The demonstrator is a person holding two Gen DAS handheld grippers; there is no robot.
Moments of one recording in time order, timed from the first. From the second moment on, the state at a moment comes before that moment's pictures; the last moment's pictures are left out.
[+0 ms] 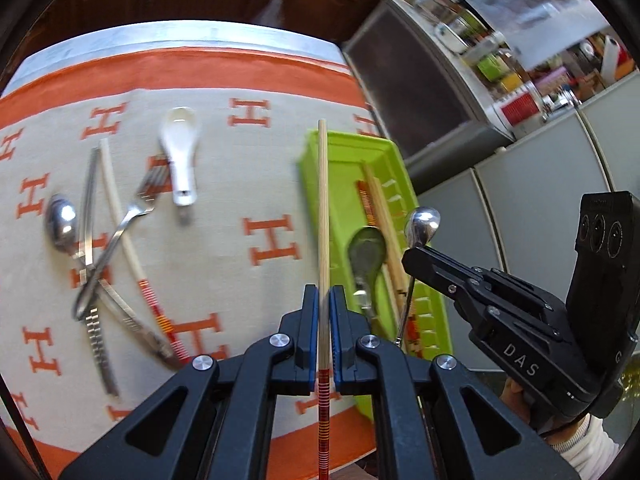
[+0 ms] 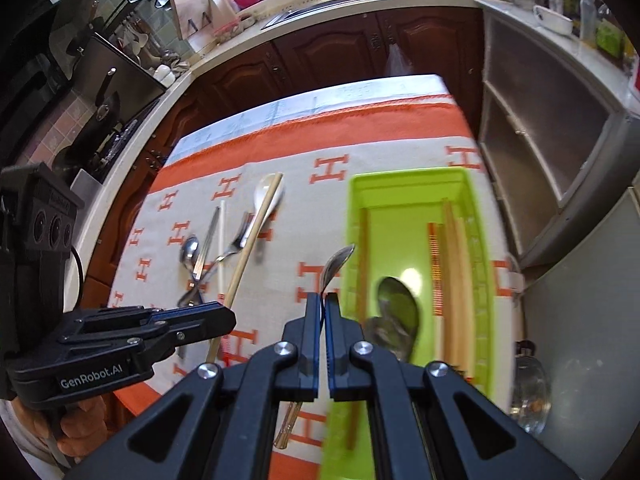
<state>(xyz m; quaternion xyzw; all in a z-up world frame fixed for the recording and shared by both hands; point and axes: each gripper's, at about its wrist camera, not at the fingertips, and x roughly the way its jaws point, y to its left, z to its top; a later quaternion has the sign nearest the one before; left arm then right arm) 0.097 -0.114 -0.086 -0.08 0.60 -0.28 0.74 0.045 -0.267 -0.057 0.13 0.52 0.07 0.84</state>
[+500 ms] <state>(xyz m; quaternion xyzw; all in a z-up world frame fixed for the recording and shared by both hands) 0.090 -0.205 -0.125 -0.04 0.63 -0.31 0.71 0.043 -0.303 -0.092 0.06 0.57 0.04 0.82</state>
